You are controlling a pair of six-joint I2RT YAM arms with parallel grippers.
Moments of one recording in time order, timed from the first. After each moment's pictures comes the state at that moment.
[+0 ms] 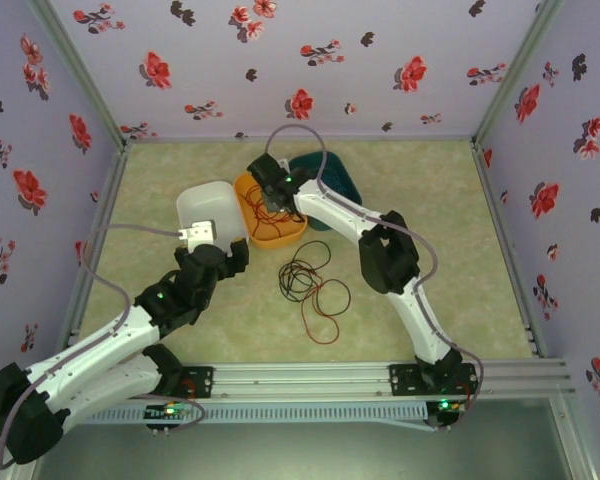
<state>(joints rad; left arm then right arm) -0.79 0.85 0.55 -0.26 -0.62 -0.54 0.80 2.30 2.09 -0.82 0.36 0.42</state>
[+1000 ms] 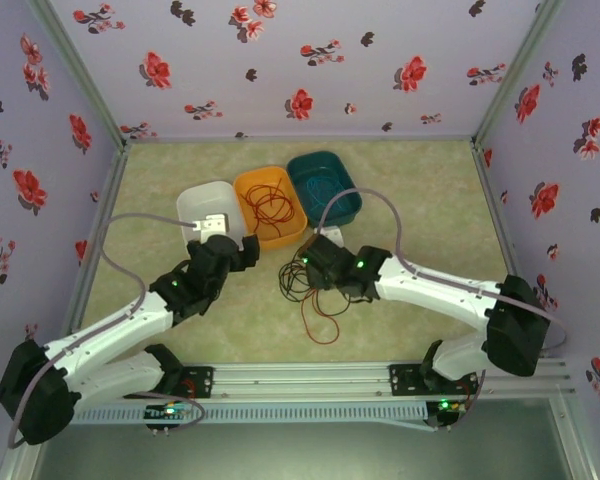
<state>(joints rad) -0.79 1.00 0.62 -0.19 -0.58 -0.54 1.04 1.40 1.00 -0.70 0.31 0.73</state>
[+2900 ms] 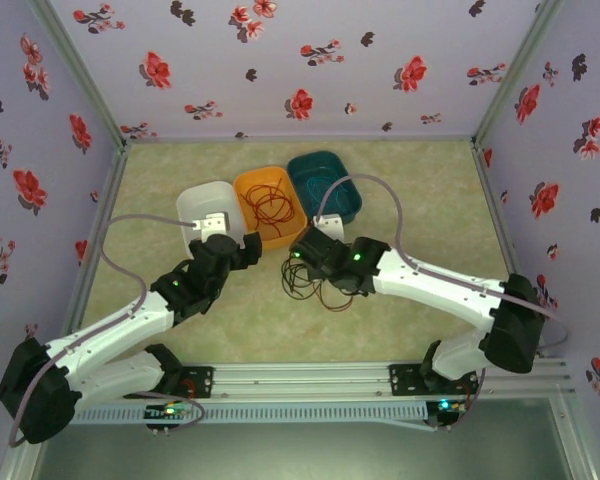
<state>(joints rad) -0.79 1.00 0.61 -0.15 -0.56 -0.57 1.06 1.41 1.17 -0.83 0.46 0.78</state>
